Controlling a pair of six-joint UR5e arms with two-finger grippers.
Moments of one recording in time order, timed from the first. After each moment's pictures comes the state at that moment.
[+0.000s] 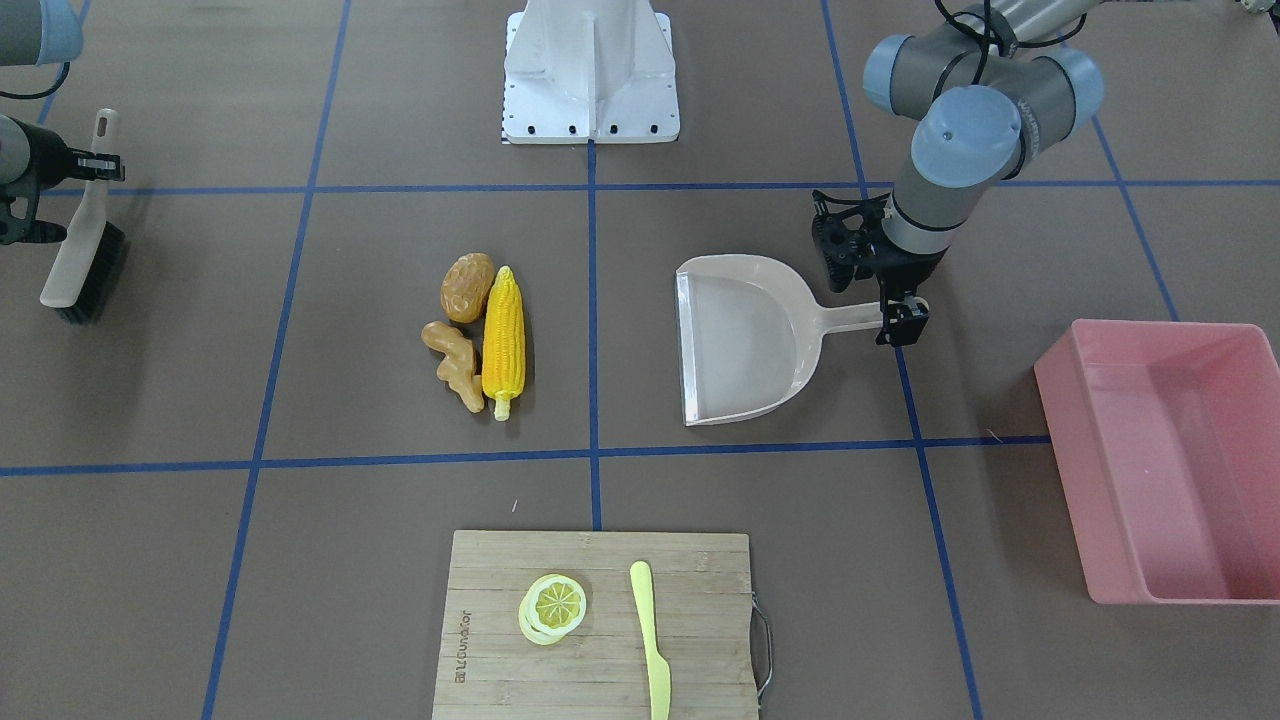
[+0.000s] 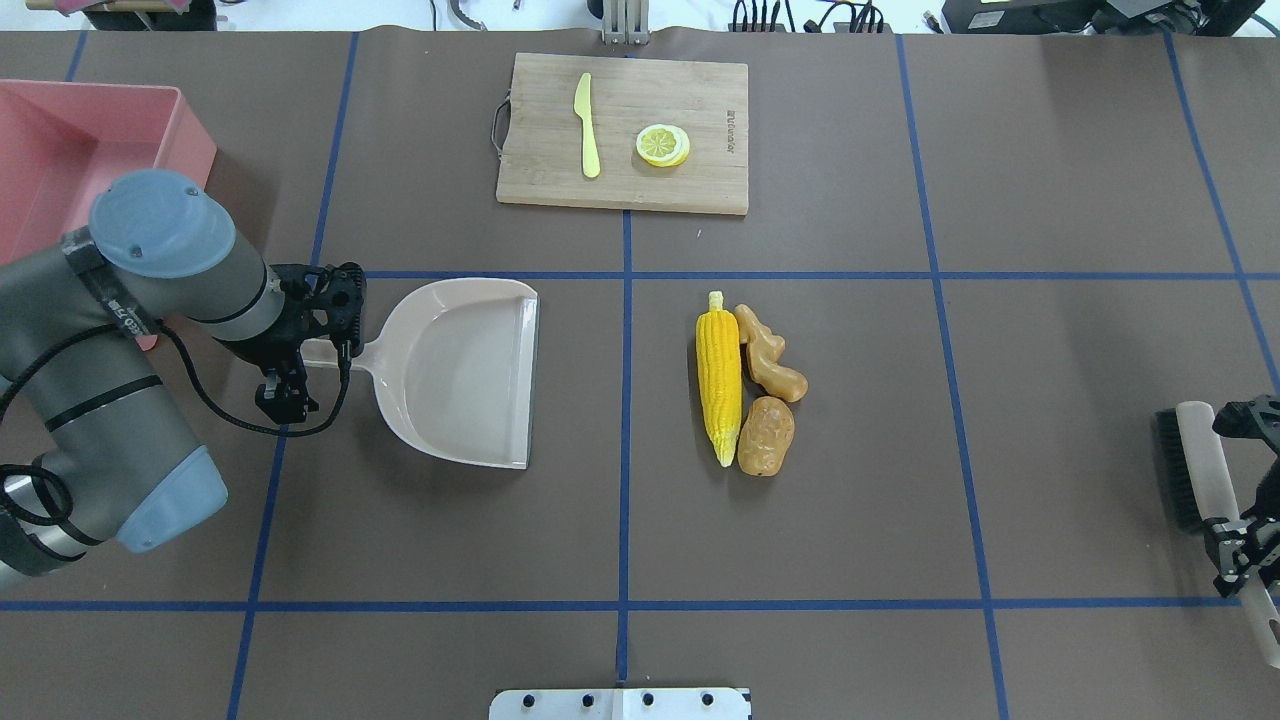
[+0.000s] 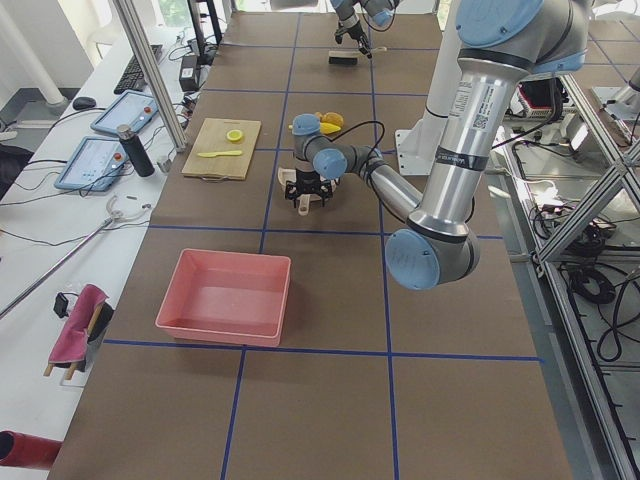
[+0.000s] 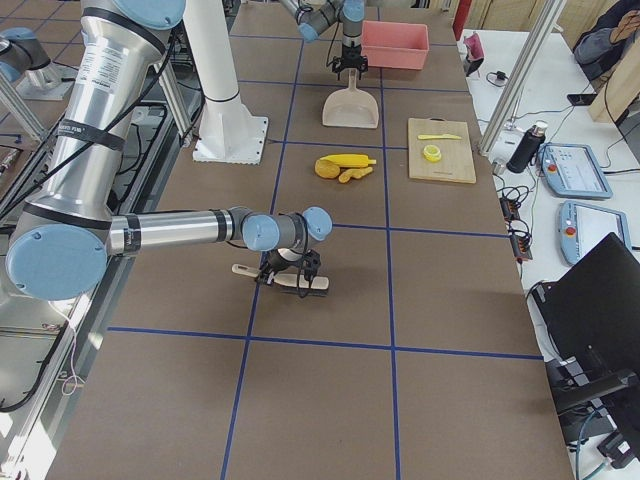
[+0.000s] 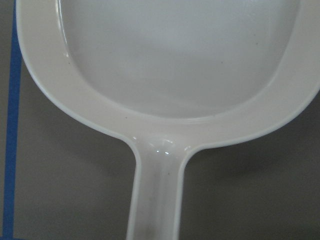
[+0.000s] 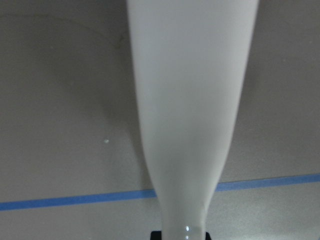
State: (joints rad) left arm -0.71 -1.88 -1.80 -1.64 -2.00 0.46; right arm 0.86 -1.89 1.91 -1.63 2.47 0.54
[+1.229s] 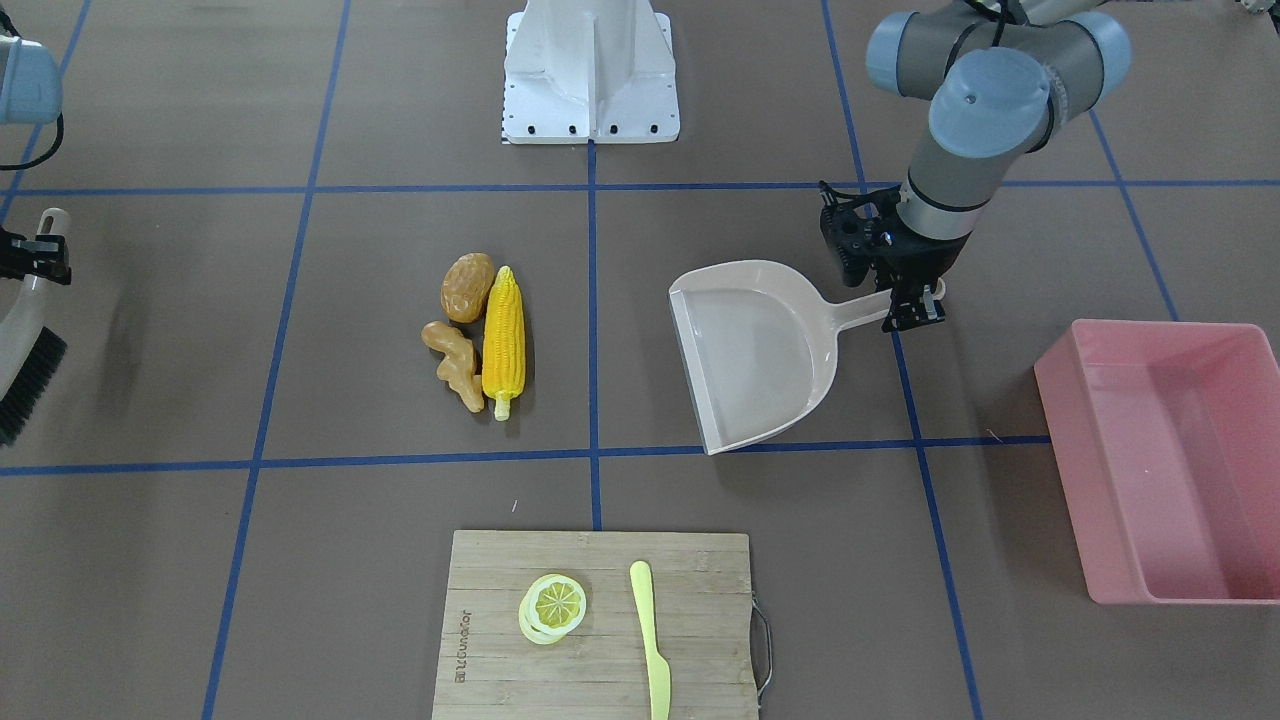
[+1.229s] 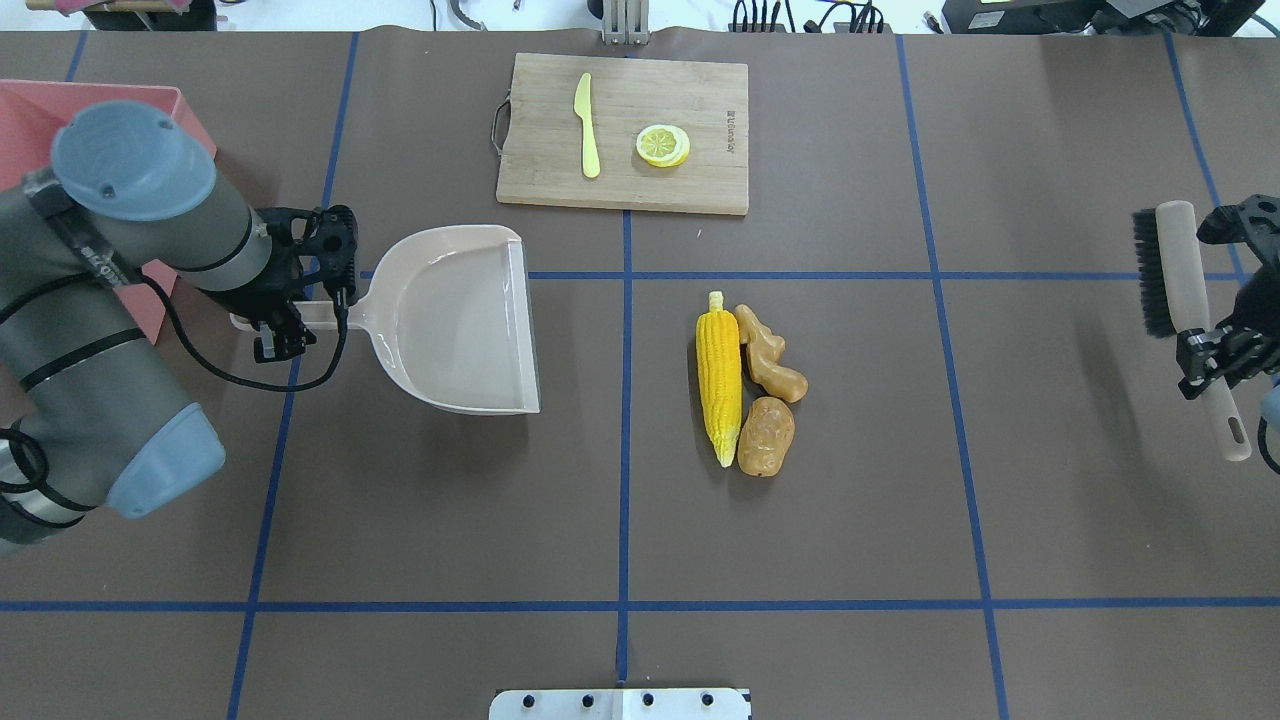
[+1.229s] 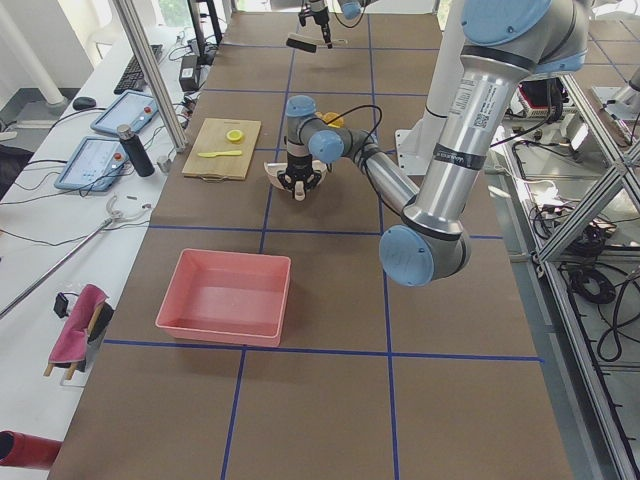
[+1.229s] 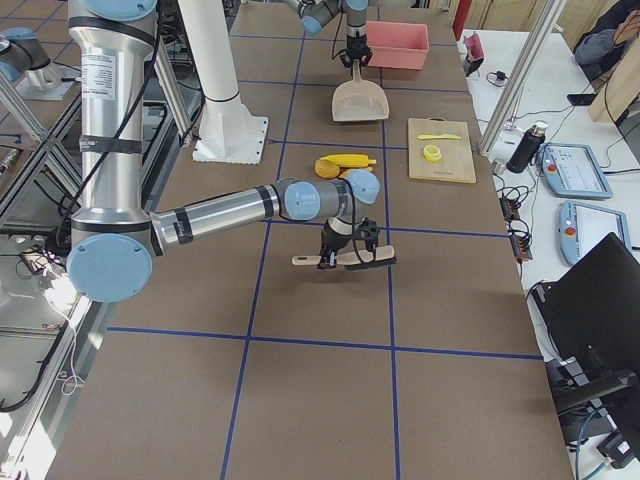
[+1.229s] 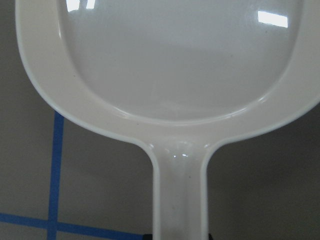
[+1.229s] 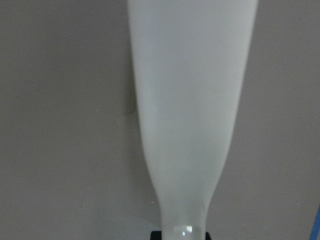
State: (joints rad) left arm -0.77 -1.98 -1.88 -1.45 -1.96 0.46; right arm 1.10 -1.57 1.83 -1.76 2.31 0.34
